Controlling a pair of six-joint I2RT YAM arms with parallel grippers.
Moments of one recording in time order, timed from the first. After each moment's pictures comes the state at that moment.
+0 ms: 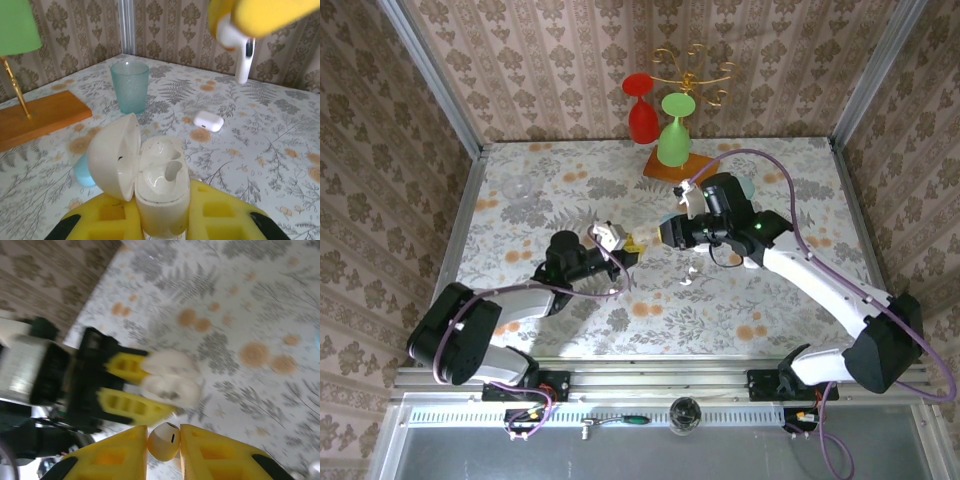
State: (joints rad) left arm -0.59 1.41 0.45 0.83 0.61 0.06; right arm 0.58 1.35 1.16 -0.46 -0.40 0.37
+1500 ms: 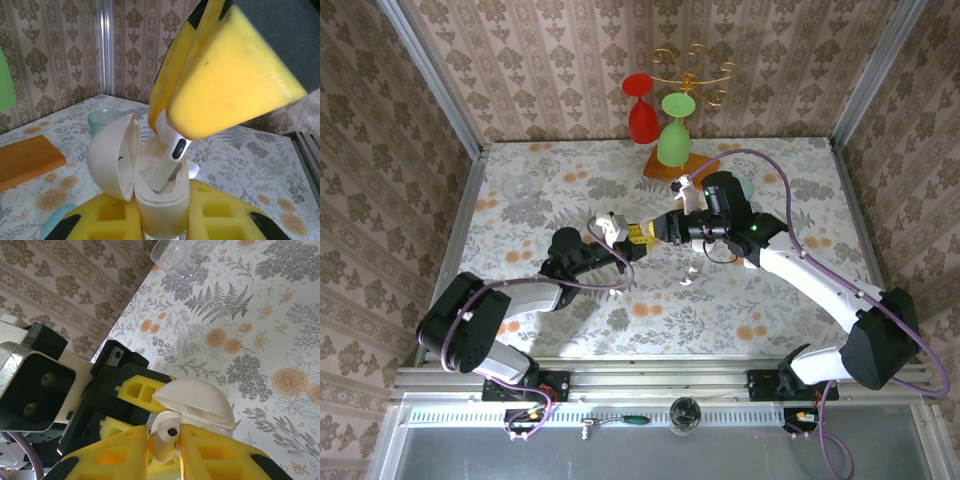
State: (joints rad) left arm -0.62 1.47 0.50 1.03 0.67 -0.11; right arm 0.56 1.37 1.12 -0.29 -0.49 0.42
